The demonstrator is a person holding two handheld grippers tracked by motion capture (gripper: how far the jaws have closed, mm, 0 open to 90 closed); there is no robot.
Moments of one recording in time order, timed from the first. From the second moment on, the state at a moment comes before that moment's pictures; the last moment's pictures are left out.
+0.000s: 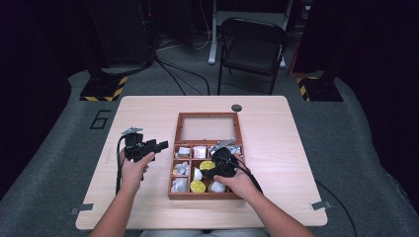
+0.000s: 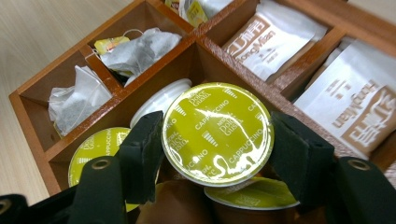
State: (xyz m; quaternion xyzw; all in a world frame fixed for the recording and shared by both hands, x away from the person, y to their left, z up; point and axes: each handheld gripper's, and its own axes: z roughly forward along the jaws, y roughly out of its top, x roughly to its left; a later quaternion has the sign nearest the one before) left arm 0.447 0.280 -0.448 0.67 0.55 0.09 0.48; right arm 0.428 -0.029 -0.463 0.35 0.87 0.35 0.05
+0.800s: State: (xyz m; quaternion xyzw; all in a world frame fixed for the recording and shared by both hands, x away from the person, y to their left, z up) left arm 0.455 0.275 -0.449 0.67 0.55 0.08 0.49; right arm 0.444 -0.087 -0.436 0.40 0.83 0.38 0.10
